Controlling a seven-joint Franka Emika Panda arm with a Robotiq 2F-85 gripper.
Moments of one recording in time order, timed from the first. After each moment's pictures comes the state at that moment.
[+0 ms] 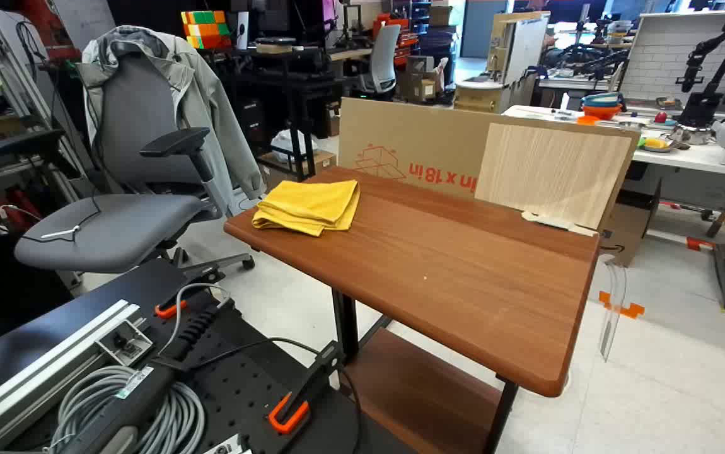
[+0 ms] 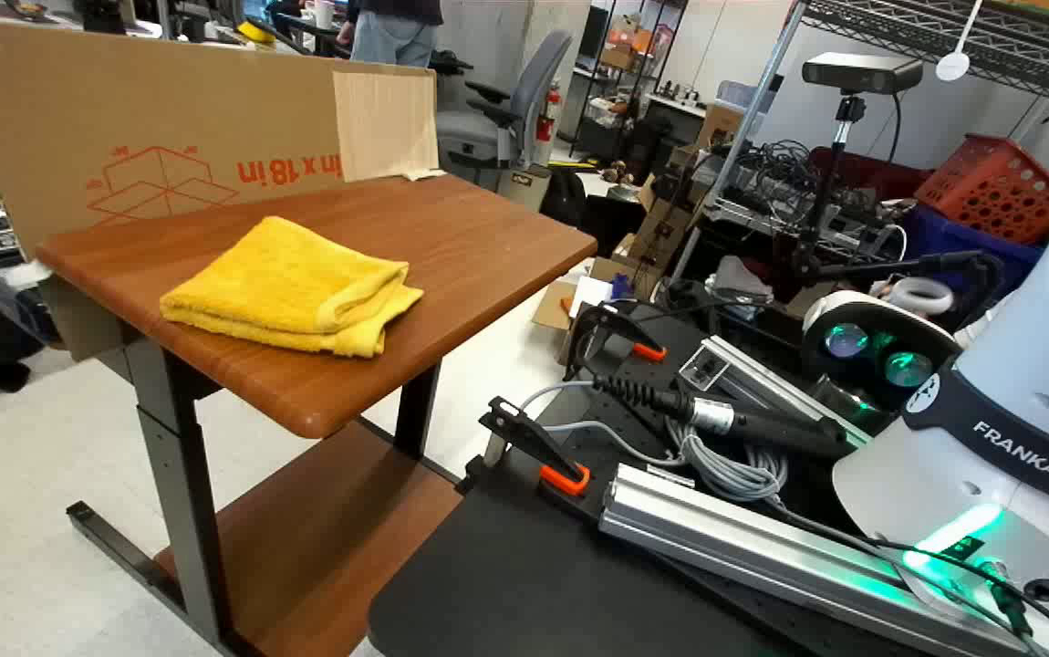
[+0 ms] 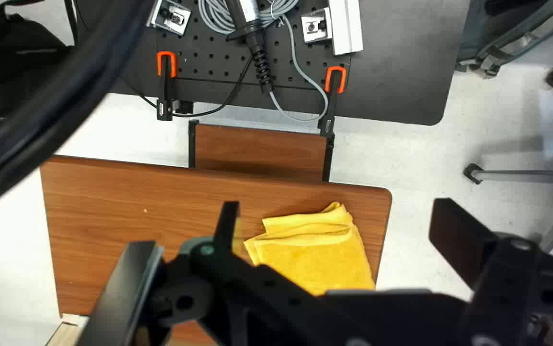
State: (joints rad) arm 0.12 -0.69 0.24 -2.39 0.03 1.68 0.17
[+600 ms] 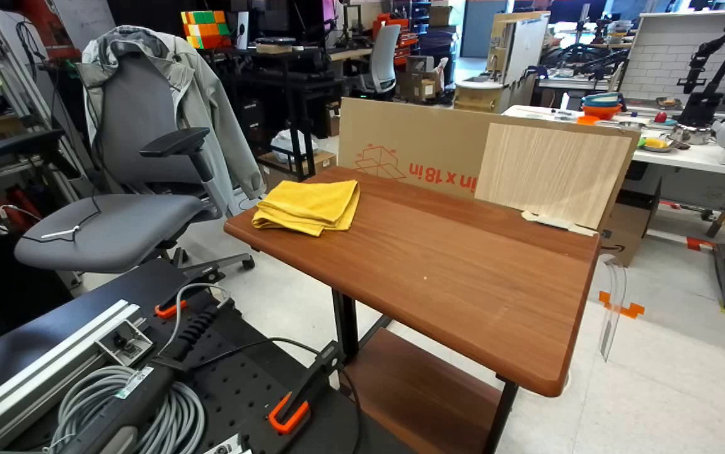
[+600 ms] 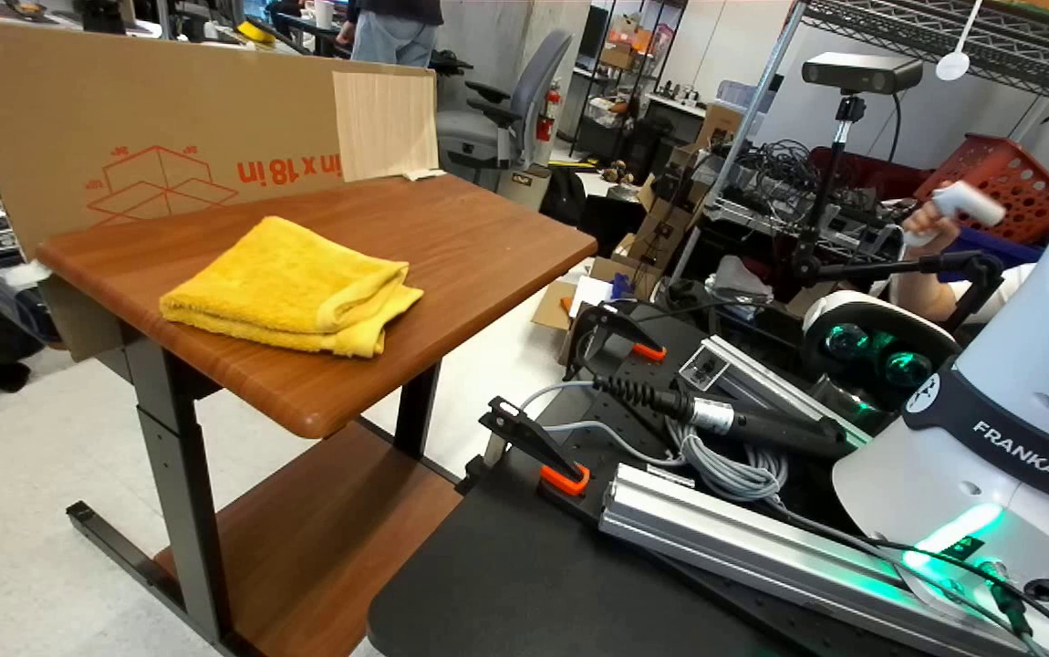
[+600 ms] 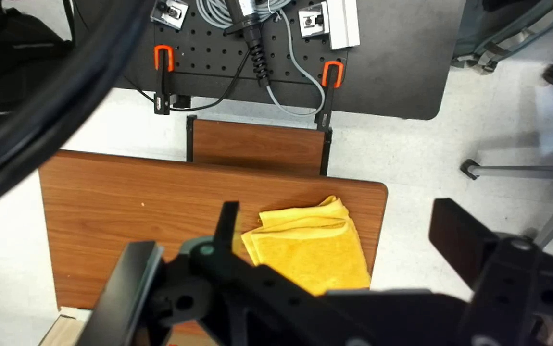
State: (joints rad) arm 0.12 -0.68 0.25 -2.38 0.03 1.68 0.17
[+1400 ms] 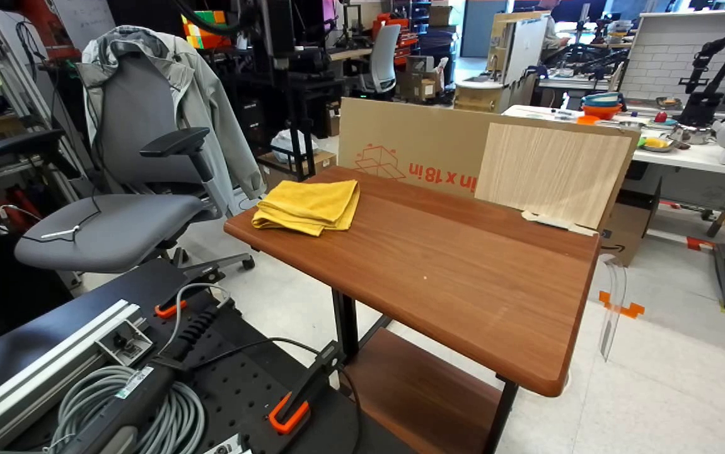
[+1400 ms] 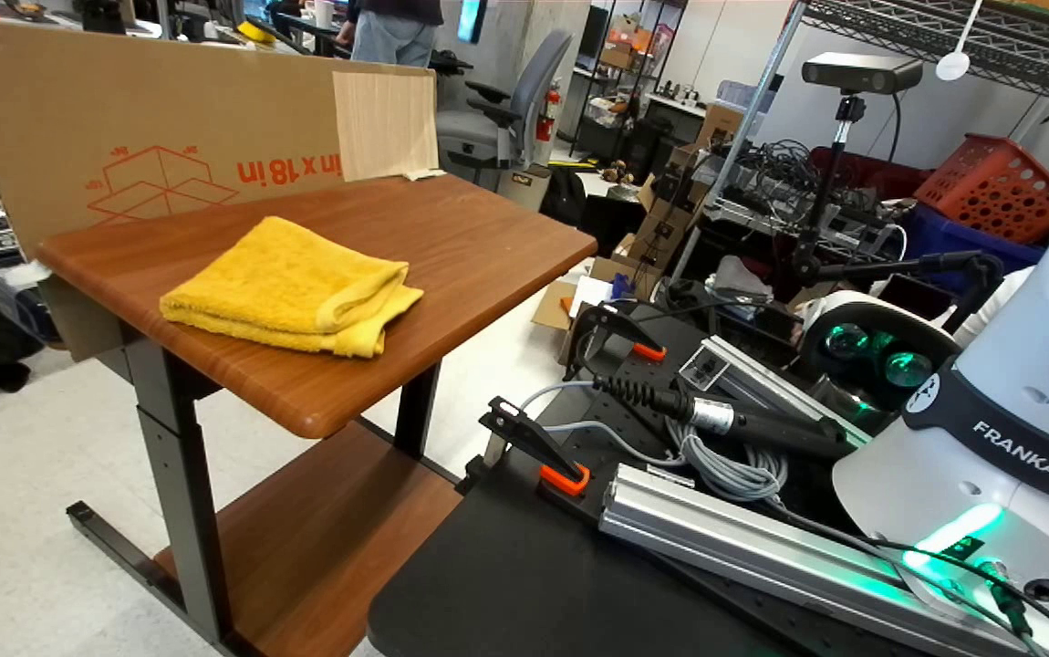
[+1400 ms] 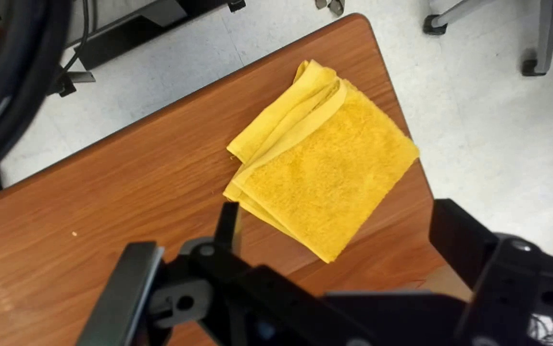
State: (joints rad) arm 0.02 -0.04 0.16 -2.19 0.12 2.15 0.50
